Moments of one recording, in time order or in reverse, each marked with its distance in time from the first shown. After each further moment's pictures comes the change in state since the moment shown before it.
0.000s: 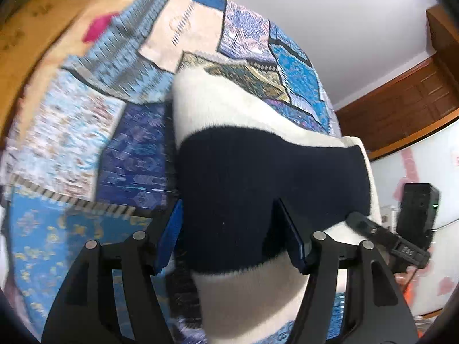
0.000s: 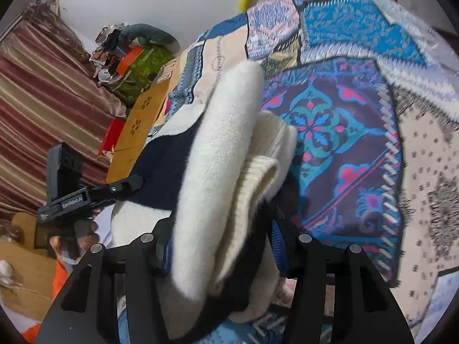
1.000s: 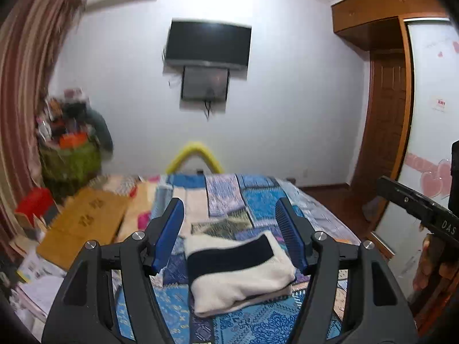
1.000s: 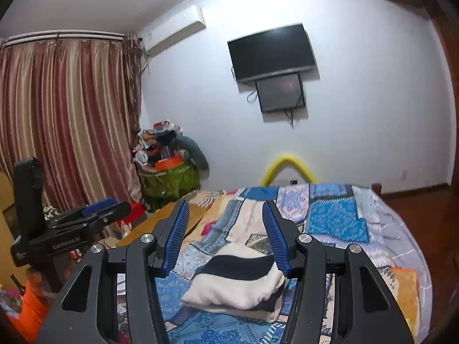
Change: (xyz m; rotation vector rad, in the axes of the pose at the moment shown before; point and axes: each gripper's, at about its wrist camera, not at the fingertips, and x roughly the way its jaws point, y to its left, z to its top) left arm -0.253 -0.187 -0.145 0.444 -0.813 0.217; right arm -0.236 0.168 -0.086 -0.419 -0.752 -0.091
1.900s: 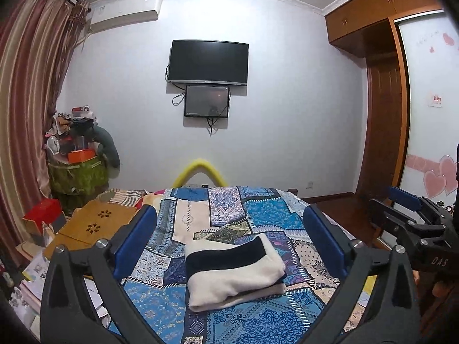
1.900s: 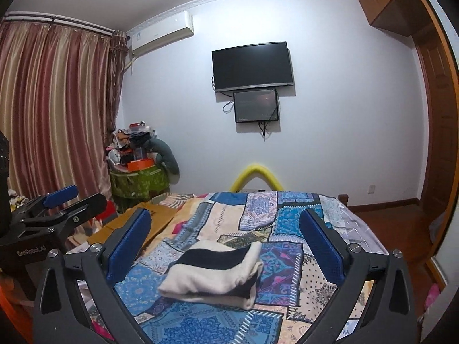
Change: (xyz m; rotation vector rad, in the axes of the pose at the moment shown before) left arm -0.031 -0.028 -0.026 0.024 -0.074 0.030; right arm -0.019 0.012 -0.022 -0.067 -0.039 -0.167
